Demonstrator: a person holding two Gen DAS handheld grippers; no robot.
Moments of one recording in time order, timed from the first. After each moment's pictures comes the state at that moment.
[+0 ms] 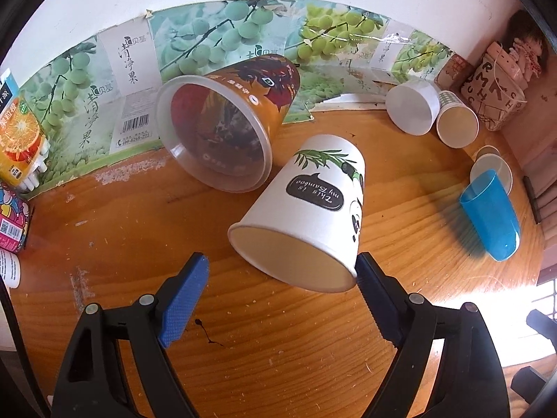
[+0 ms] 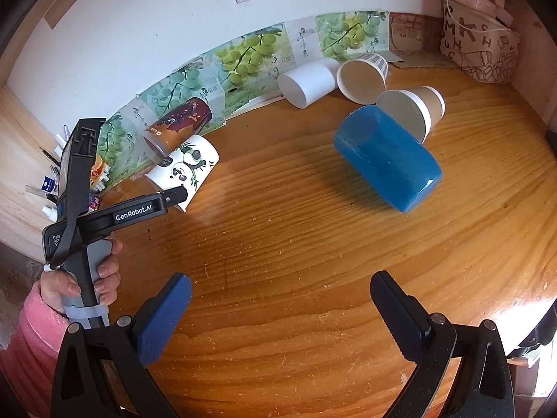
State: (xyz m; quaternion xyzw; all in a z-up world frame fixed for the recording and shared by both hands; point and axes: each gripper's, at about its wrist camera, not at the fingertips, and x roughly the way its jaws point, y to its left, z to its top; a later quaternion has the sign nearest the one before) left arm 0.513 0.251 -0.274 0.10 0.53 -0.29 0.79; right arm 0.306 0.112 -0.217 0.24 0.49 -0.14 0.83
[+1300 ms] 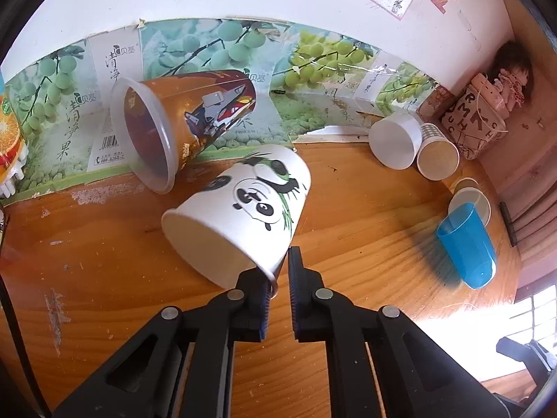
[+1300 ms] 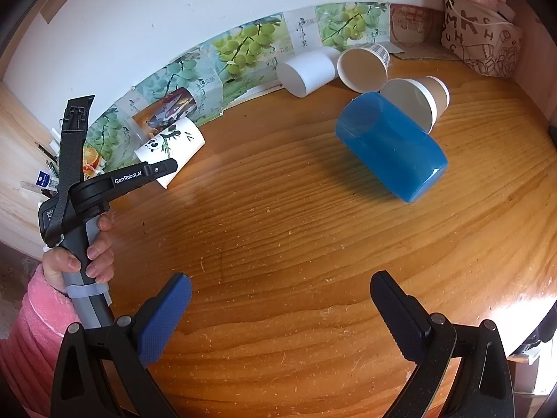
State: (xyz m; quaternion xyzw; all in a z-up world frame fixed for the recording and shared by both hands) left arm 0.524 0.247 -0.270 0.03 0.51 -0.33 0.80; right arm 0.308 0.113 -0.226 0.23 0.50 -0.14 0.82
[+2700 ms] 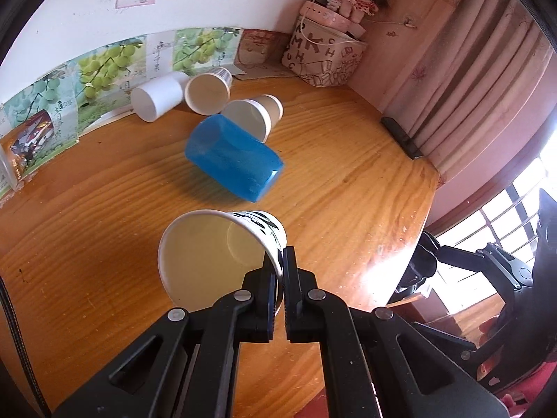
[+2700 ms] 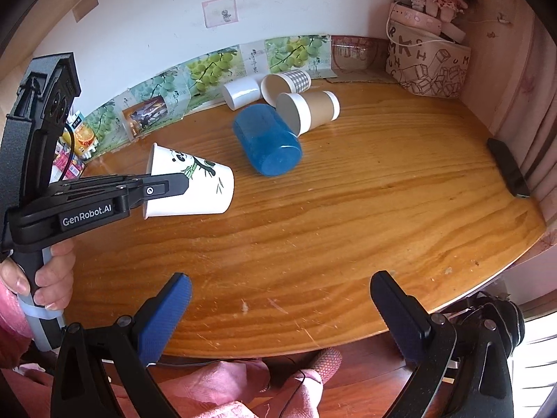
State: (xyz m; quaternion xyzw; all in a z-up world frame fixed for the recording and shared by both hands) left arm 0.307 0.131 -0.207 0.10 0.48 -0.49 0.72; right arm 0.159 0.038 -0.199 0.14 0.47 -0.15 0.86
